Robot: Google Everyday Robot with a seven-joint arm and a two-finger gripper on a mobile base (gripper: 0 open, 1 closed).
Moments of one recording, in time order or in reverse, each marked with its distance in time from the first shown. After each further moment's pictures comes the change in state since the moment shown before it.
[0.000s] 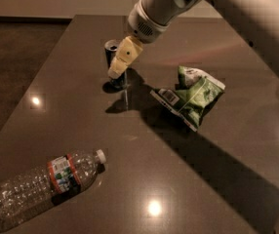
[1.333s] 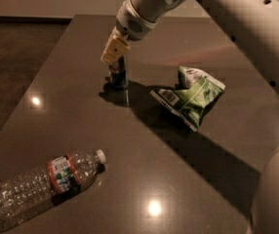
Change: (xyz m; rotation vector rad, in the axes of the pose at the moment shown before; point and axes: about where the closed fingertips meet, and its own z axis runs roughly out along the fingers) arm -0.024 0.004 0.014 -0.065 -0.036 -0.048
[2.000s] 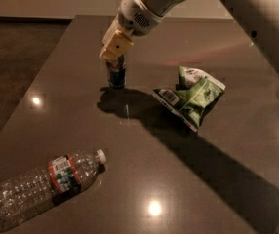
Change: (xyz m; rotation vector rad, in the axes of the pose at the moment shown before) arm -0.016 0.031 -0.031 -0.055 -0.067 -0.098
